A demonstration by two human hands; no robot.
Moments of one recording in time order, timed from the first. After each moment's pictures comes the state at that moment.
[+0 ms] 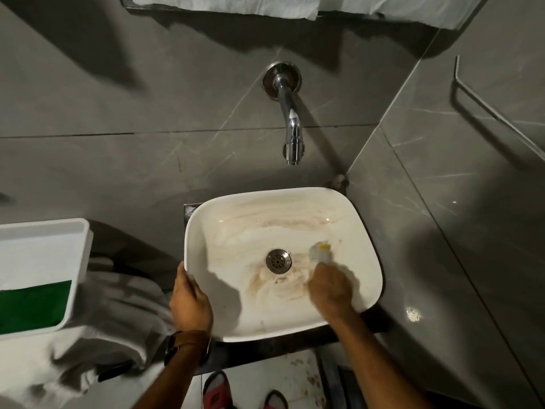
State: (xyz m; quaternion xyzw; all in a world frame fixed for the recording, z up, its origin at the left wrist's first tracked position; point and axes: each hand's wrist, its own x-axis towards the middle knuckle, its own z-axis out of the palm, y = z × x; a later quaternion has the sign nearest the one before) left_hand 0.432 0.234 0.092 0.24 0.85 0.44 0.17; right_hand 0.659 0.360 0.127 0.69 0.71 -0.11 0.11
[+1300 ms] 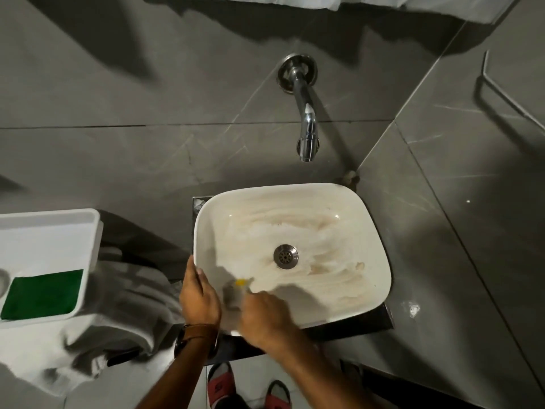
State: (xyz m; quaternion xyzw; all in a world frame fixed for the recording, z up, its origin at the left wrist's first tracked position) left_hand 0.431 0.236 0.086 0.23 0.83 0.47 0.16; right_hand 0.560 0.273 0.171 0.48 0.80 -0.27 0.22
